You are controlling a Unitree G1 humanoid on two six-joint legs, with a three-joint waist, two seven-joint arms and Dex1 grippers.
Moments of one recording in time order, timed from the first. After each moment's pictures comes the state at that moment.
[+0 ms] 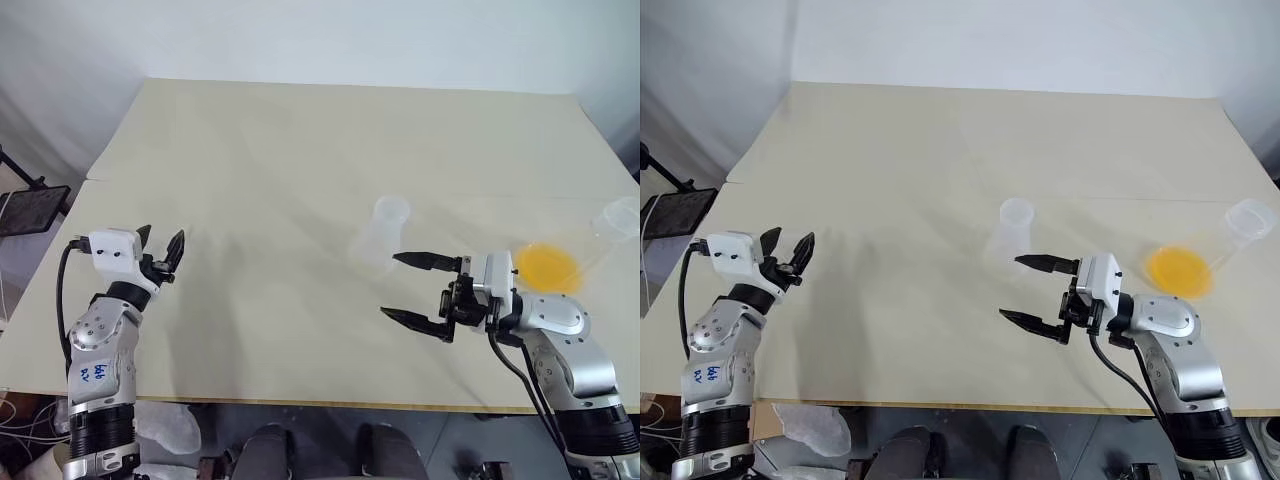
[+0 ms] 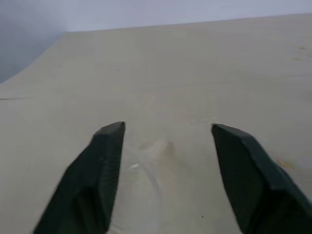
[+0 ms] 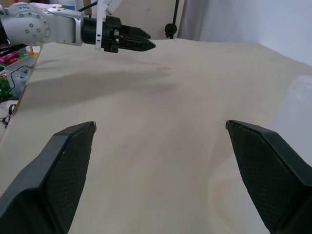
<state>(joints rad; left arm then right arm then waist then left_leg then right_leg) -0.20 0.40 0.38 0.00 -0.27 0.17 -0.28 -0.18 -0.60 -0.05 -0.19 0.52 0.04 1.13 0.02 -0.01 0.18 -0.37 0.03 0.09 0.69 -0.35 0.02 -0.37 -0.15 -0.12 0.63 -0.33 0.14</state>
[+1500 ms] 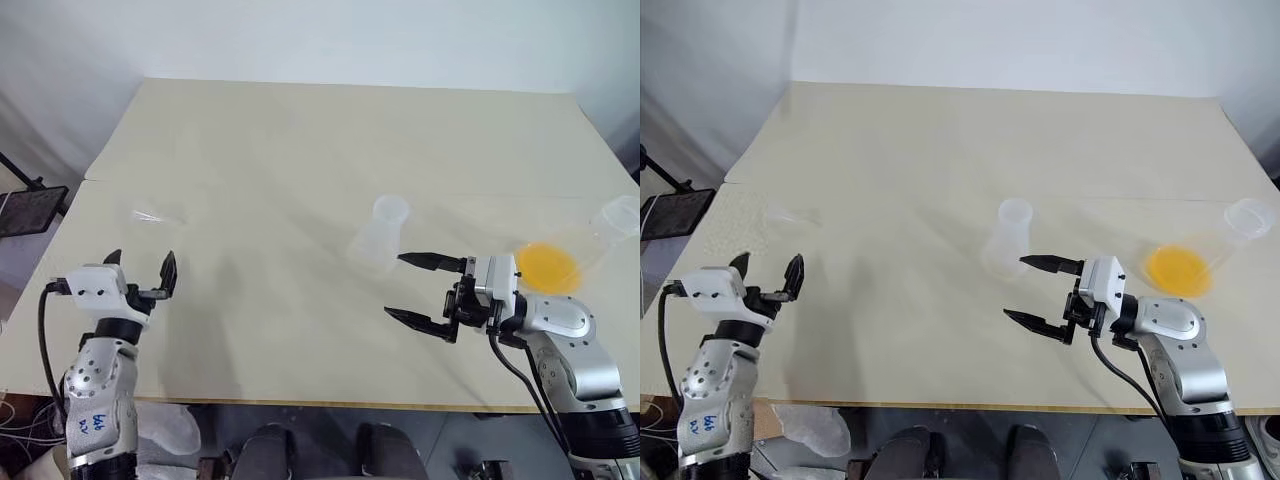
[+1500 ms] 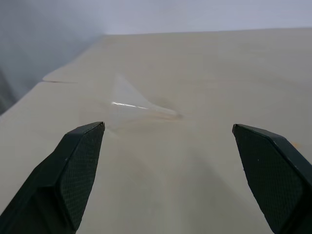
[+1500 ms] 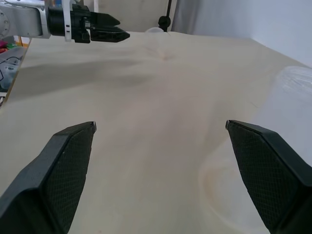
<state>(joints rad) 0.00 0.33 0.45 -0.15 -0.27 0.08 -0.17 -0.17 -0.61 -0.06 -0.19 0.50 0.02 1.12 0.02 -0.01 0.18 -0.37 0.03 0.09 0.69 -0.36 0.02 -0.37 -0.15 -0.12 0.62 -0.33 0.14</state>
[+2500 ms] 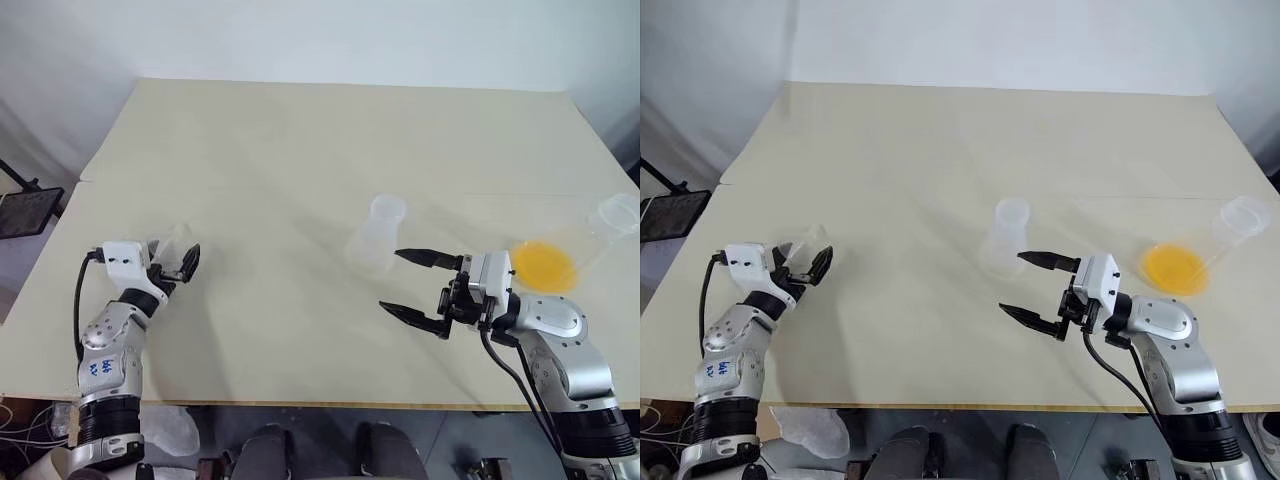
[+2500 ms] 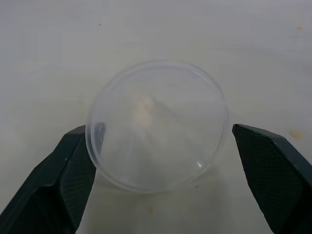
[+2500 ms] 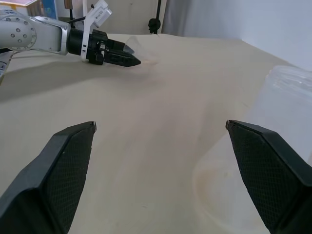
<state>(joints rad) -0.24 0.40 0.37 0.21 -0.31 0.11 -0.34 -0.18 -0.59 -0.05 -0.19 0.48 0.02 1.08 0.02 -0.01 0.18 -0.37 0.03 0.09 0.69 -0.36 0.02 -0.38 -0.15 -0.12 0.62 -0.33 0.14</state>
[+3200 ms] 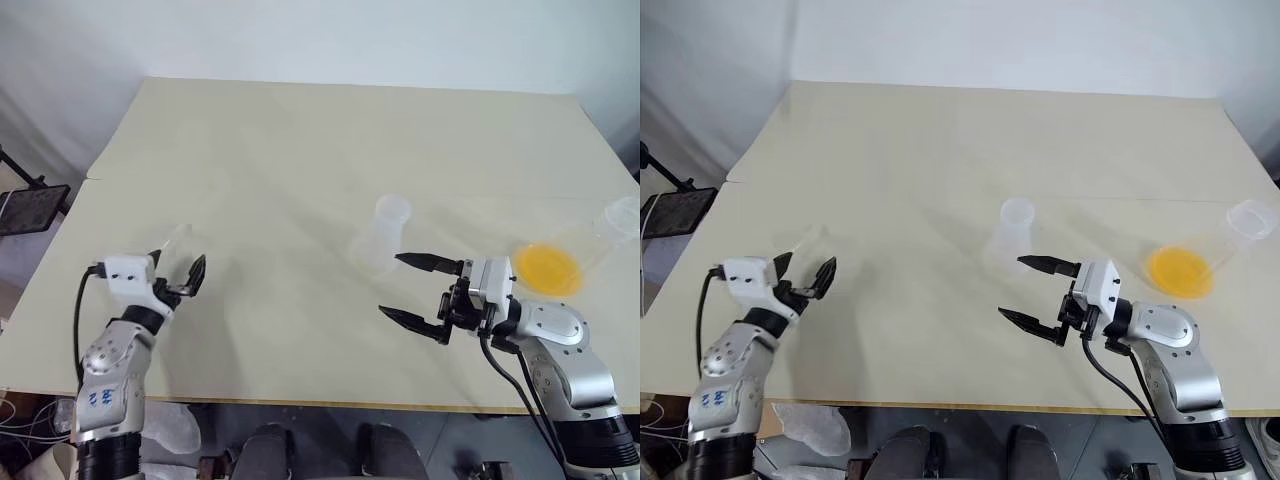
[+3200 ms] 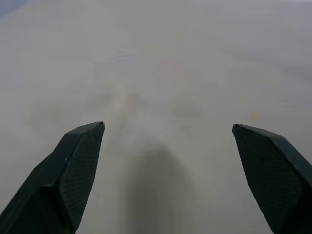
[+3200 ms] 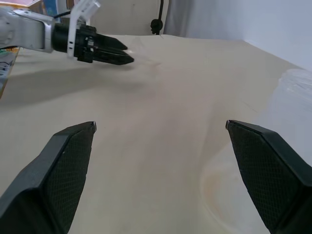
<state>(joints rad) -0.15 0.34 0.32 -0.05 -0.32 0.21 -0.27 -0.14 -0.59 -0.05 -0.23 0.48 0.02 1.06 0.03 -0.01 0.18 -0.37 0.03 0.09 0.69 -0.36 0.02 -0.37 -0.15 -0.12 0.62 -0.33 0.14</state>
